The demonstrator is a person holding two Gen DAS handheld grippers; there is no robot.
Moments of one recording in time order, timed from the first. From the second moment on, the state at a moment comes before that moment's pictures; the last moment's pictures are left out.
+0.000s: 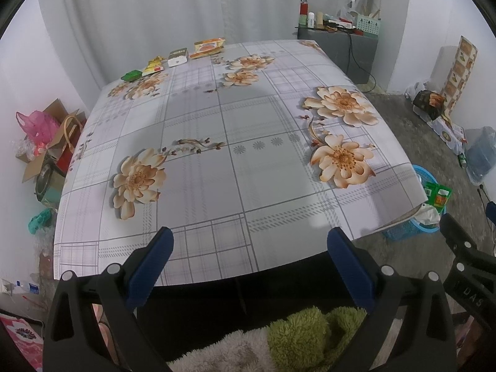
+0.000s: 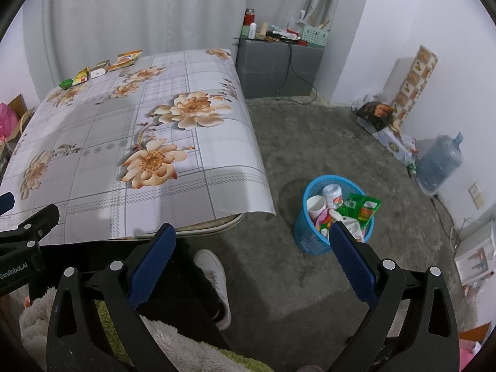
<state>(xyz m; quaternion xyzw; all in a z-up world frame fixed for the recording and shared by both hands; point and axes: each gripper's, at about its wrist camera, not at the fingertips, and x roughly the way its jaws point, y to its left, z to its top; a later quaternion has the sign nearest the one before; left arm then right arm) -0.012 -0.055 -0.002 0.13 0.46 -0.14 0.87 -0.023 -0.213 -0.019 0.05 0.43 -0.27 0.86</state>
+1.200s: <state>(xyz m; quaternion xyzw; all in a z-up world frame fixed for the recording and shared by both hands) -0.010 -0.057 -0.003 0.14 0.46 -0.15 0.86 -0.017 -0.206 -0.019 0.05 0.42 -0.27 0.86</state>
